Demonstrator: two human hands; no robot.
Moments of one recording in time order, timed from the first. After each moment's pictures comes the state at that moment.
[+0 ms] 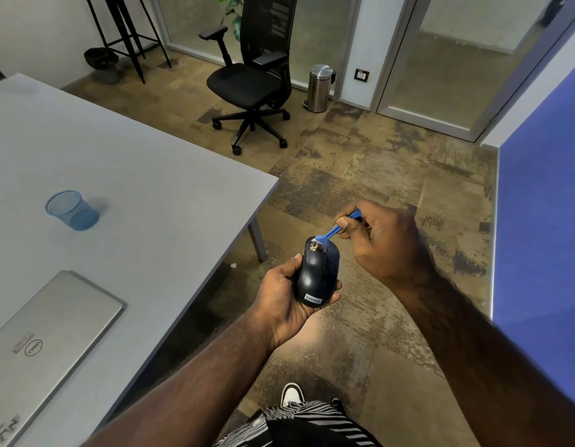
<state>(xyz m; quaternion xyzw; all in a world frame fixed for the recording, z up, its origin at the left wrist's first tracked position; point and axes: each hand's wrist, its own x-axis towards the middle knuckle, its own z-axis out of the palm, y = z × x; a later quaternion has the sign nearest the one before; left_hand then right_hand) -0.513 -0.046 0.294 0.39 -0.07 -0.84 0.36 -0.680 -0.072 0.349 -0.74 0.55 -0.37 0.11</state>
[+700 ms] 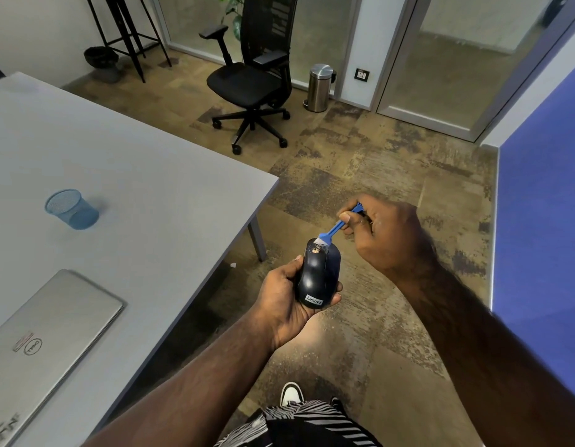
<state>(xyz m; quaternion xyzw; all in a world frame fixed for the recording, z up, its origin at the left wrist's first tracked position) -0.514 -0.044 0.294 0.38 -0.07 -0.85 0.36 -0.684 -0.077 0.356 -0.74 0.57 -0.34 0.12</state>
